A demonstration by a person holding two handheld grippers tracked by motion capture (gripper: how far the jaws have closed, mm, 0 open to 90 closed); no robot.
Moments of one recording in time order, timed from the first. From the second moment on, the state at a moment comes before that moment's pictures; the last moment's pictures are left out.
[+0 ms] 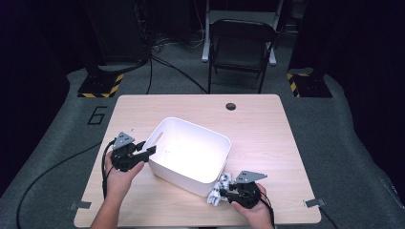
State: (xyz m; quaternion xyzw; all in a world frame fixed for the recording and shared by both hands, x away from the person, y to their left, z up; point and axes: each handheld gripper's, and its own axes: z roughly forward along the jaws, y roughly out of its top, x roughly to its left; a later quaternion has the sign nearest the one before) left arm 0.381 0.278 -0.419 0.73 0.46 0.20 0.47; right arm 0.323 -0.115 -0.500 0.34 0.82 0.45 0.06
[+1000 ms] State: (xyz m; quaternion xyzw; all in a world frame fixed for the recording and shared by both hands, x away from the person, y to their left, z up) left arm 0.376 0.271 -0.421 0.73 0.47 0.21 0.45; right arm 0.310 -0.120 -0.470 0.33 0.78 0.52 0.09
